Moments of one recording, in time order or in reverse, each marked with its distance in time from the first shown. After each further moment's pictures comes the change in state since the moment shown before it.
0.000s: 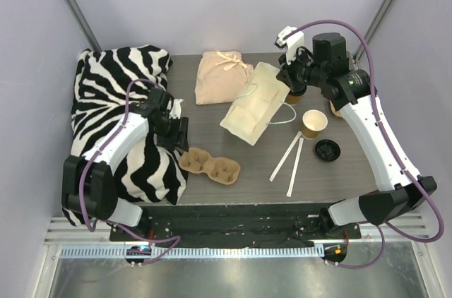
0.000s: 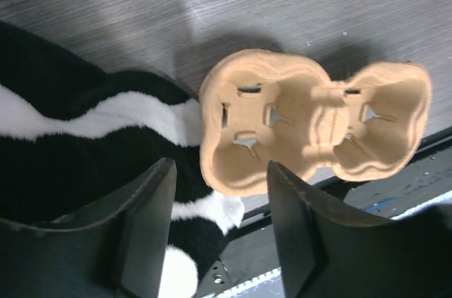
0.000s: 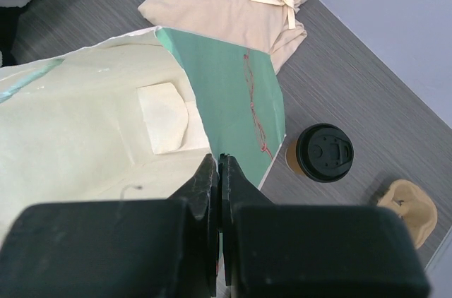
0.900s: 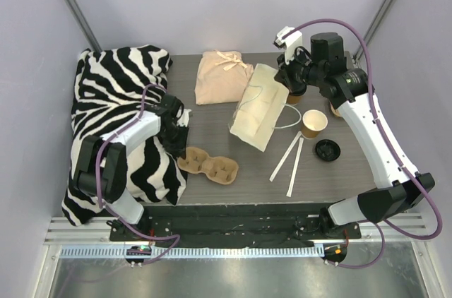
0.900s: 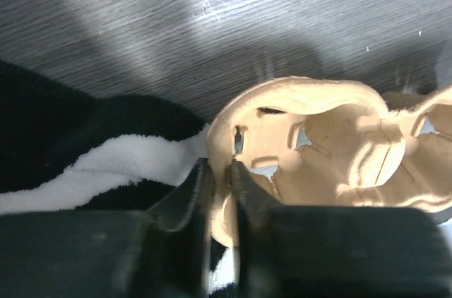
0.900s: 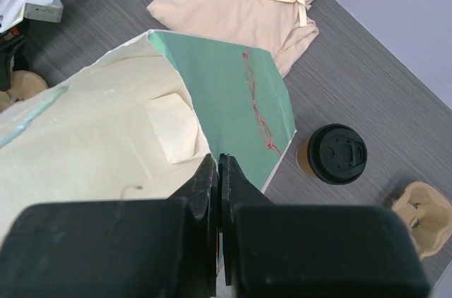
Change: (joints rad) left arm -0.043 0.179 -0.039 0.071 -0.055 0.029; right arm 0.000 0.018 0.000 0.000 -0.017 0.023
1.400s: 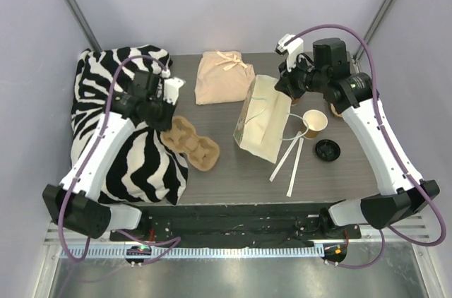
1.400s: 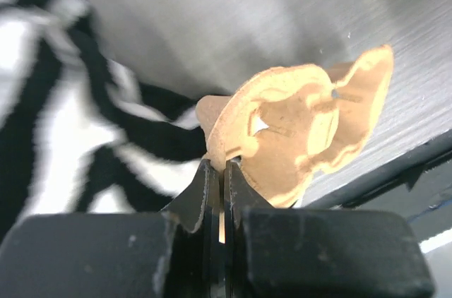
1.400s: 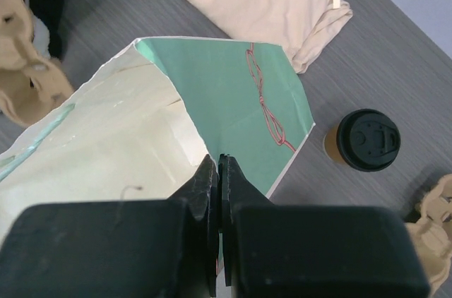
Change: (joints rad) left arm 0.009 -0.276 0.270 -0.226 -0.070 0.283; right arm 0.000 -0.041 -0.031 -0.064 -0.057 0.010
